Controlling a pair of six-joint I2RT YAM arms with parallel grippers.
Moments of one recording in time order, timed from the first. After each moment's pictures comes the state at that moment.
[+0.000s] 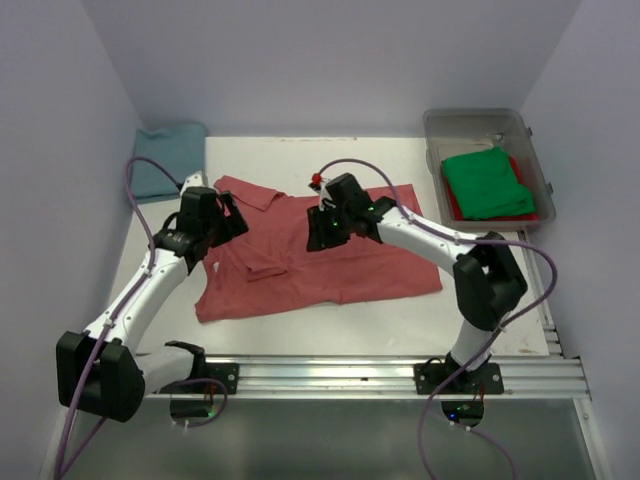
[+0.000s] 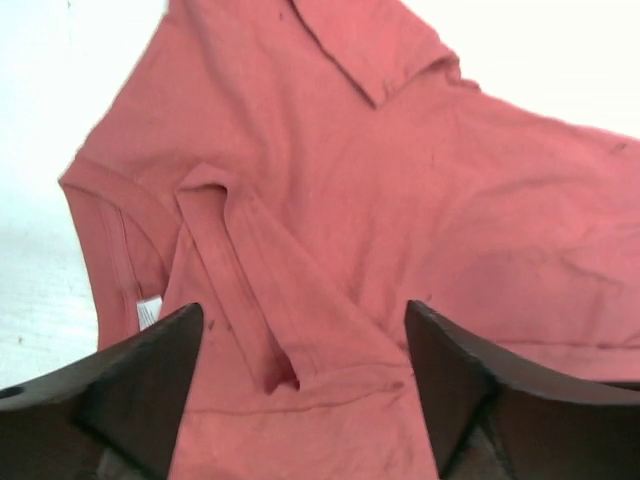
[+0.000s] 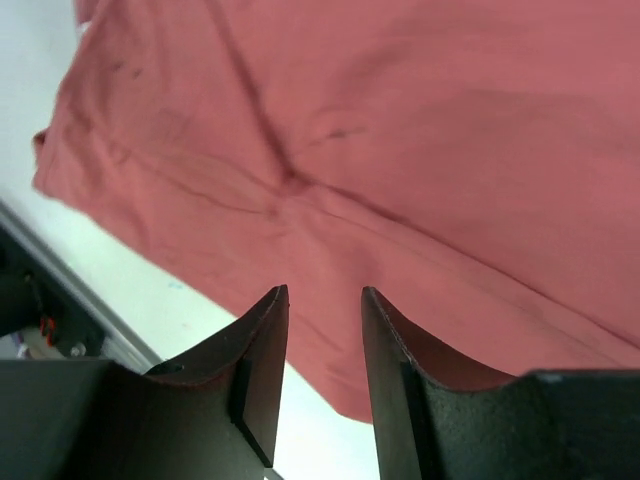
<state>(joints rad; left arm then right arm) -0.25 1.16 0.87 -0.48 -0.18 -0.61 0.66 1.71 1.28 -0.41 -0.24 0.39</state>
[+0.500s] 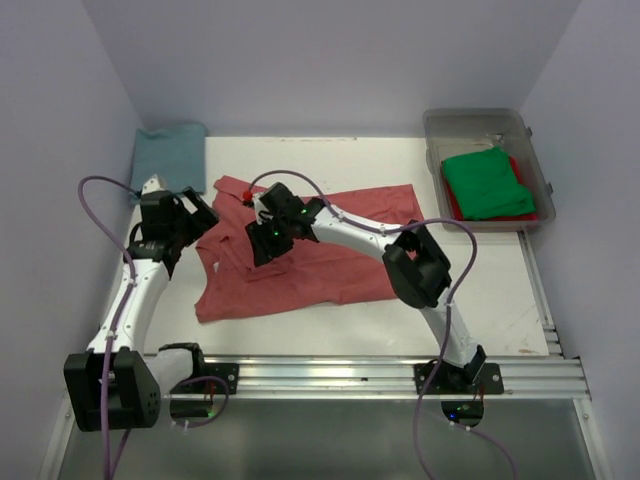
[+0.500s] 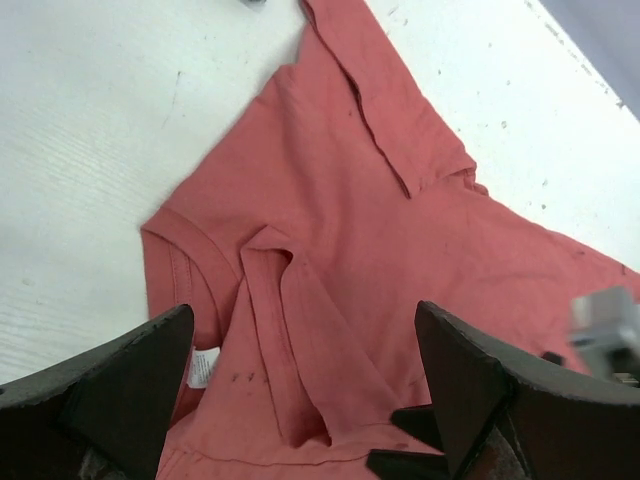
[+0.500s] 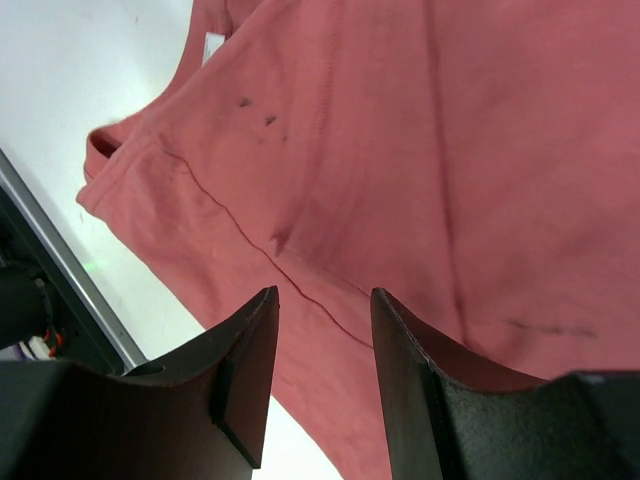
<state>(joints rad) 0.06 1.10 0.79 -0.34 0.00 -0.62 0.89 2.18 1.79 -0.49 -0.31 0.31</state>
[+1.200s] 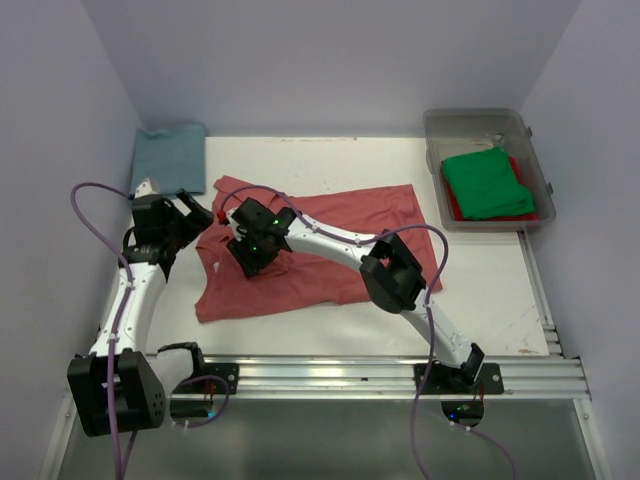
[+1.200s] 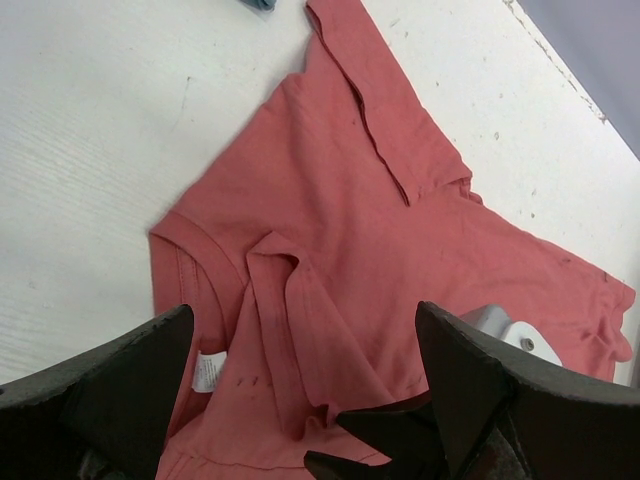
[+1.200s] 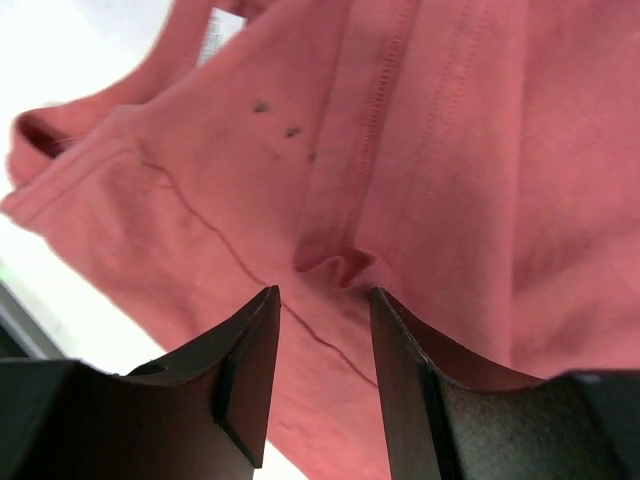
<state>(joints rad) 0.14 1.07 0.75 -0.31 0.08 -0.62 1.01 2.38 2.07 -0.69 -0.18 0.21</state>
